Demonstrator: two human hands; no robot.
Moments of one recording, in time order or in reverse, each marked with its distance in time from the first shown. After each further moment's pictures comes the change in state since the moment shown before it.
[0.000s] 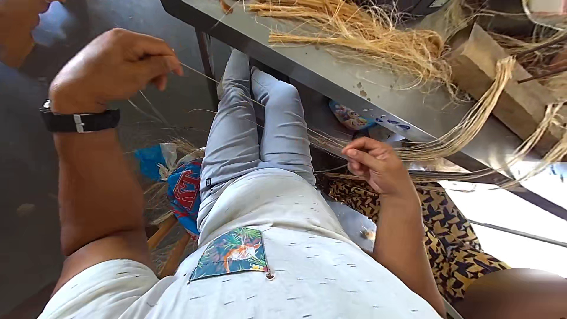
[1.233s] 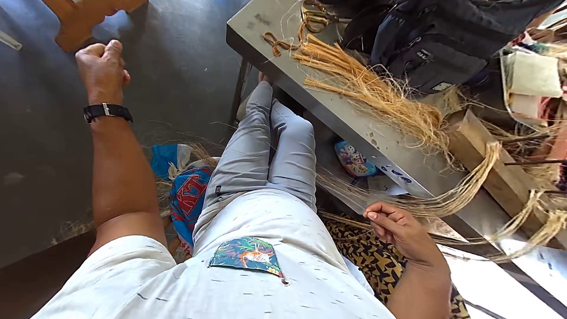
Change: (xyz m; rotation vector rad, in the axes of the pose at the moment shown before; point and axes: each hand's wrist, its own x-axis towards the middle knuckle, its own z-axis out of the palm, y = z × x) left_hand -0.081 -0.135 -0.004 -0.406 1.034 -0.753; right_hand -0.044 -0.004 -0.036 -0.116 -0.108 0.120
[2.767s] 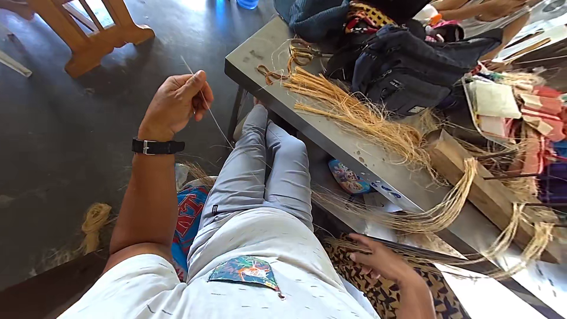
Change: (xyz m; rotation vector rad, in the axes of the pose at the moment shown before) left_hand -0.097 0.096 0.060 -0.475 -0.779 0.273; right_hand -0.009 0.063 -0.017 -0.521 -0.054 0.639
